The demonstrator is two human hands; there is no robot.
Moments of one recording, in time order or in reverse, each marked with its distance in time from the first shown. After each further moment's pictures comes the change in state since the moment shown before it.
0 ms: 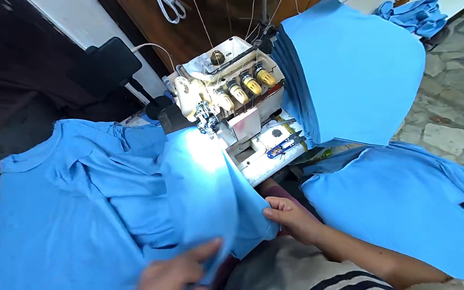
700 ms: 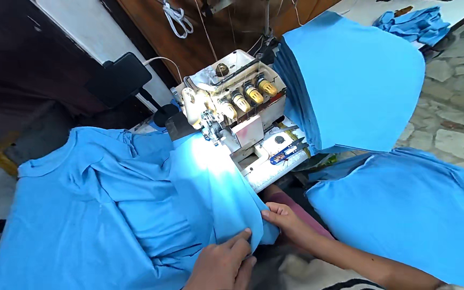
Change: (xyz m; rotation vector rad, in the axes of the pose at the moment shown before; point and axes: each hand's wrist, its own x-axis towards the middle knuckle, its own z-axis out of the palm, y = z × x) left_hand 0.025 -0.035 0.072 0.545 -0.127 -0.046; right_hand 0.010 0.021 0.005 0.058 0.149 -0.004
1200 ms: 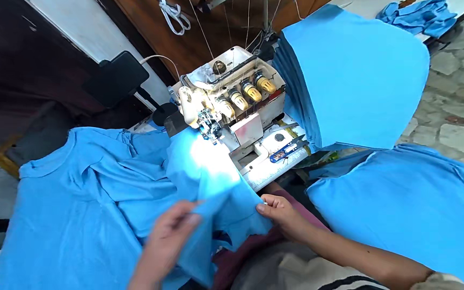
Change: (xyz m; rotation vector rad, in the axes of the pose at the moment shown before) left_hand 0.004 -0.044 -0.052 -0.513 0.384 -0.152; right_hand 0.008 -0.018 0.009 -0.015 0.003 -0.026
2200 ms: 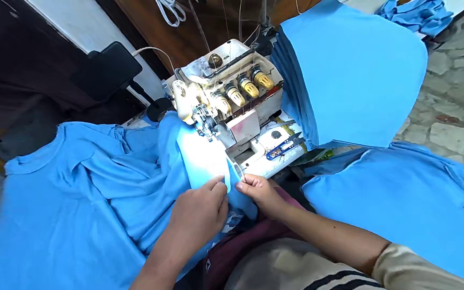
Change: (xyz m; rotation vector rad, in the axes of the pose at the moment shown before) left_hand 0.049 0.011 0.044 0.878 -0.225 0.269; right_hand 0.048 -0.014 0.017 -0.089 0.027 -0.174
